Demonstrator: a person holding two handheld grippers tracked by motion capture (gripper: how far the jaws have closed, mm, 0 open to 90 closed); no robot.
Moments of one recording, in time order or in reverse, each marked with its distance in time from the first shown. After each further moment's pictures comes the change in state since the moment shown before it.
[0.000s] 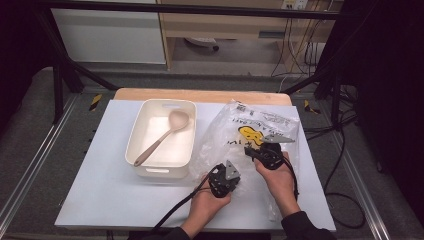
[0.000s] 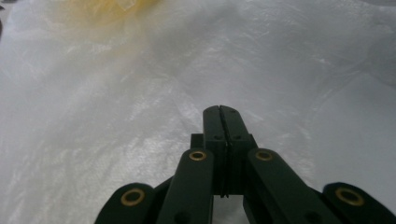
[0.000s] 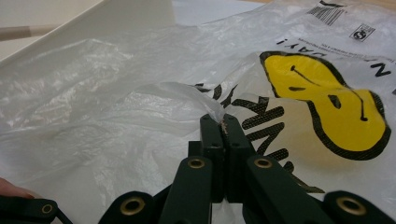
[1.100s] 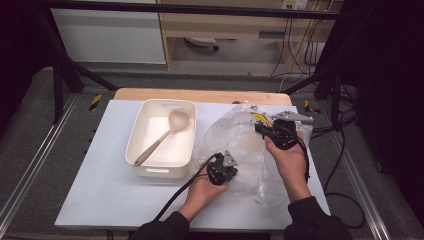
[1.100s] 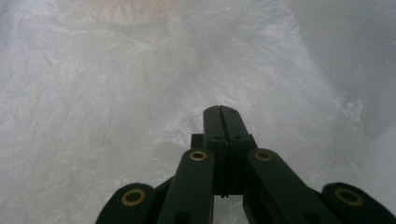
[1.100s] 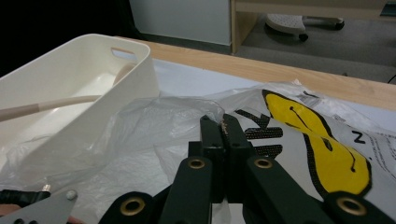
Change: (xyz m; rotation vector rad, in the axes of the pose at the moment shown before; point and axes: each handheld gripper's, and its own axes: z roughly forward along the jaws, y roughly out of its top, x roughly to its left) left arm 0.031 0.012 0.009 0.039 -0.041 0.028; right arm -0.006 0.068 -0.043 -0.118 -0.073 -0.009
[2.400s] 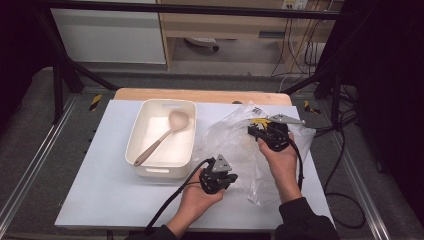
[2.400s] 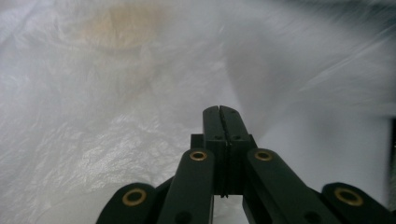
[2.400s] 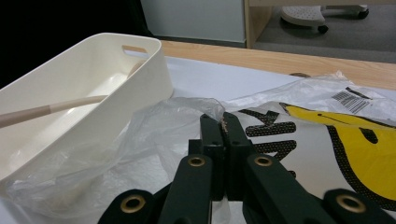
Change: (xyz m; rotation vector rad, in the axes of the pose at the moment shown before) left arm -0.025 0.001 -0.064 -0.128 -0.097 -0.104; right arm 0.002 -0.016 0.024 -0.009 0.065 0.056
